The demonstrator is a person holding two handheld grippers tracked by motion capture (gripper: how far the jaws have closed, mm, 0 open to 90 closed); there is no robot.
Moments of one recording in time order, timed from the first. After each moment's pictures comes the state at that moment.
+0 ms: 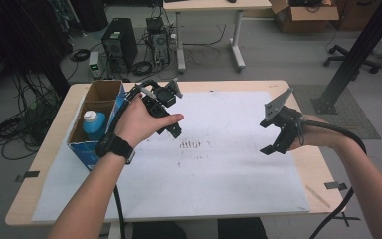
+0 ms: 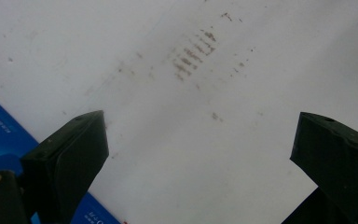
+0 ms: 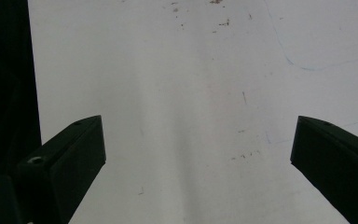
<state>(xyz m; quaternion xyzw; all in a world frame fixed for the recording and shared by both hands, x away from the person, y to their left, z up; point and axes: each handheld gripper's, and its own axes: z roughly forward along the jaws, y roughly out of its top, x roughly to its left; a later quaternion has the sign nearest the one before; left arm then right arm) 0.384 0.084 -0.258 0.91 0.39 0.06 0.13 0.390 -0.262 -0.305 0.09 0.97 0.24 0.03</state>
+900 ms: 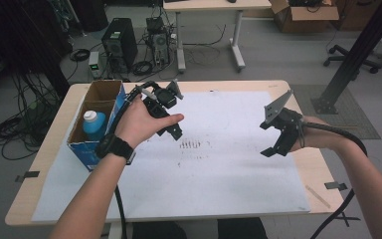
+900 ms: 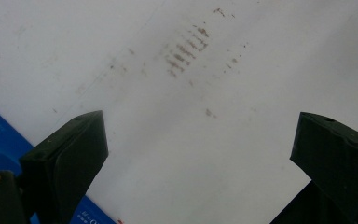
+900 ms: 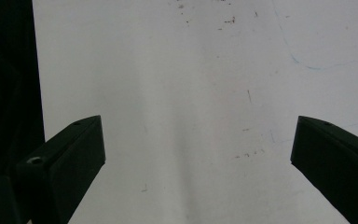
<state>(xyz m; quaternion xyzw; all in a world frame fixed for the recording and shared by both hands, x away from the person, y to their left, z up) 0.383 0.086 -0.258 0.91 0.38 0.05 0.14 0.385 -0.262 -0.306 0.08 0.97 0.24 0.03</state>
